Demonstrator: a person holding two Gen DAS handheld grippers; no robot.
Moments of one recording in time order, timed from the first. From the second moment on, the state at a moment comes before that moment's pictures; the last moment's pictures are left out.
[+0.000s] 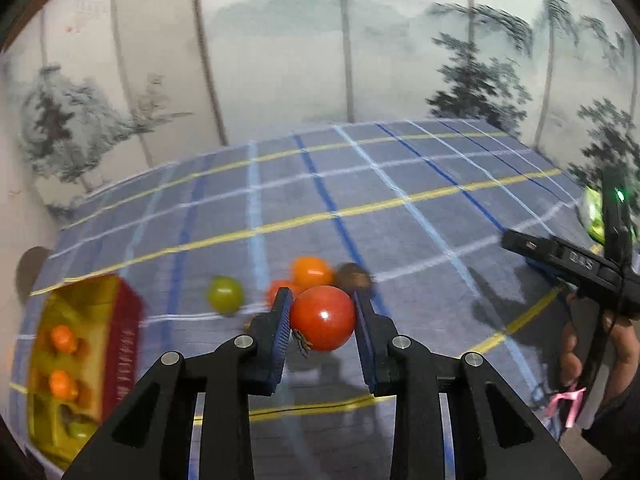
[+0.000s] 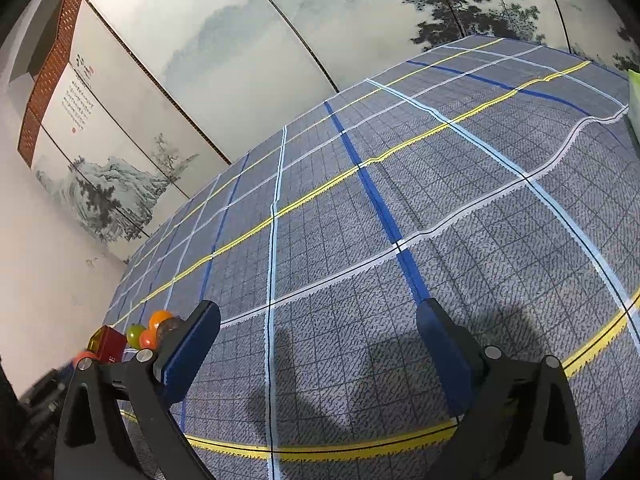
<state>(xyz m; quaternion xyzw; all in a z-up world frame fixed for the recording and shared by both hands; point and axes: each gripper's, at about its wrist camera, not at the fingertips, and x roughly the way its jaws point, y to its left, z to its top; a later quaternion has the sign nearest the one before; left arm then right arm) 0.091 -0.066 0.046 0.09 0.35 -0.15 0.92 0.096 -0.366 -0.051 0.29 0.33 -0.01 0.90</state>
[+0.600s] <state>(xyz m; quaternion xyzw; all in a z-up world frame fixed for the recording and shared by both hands) 0.098 0.086 0.062 0.07 0.34 -0.02 0.94 0.099 -0.360 -0.050 0.28 0.34 -0.01 0.90</state>
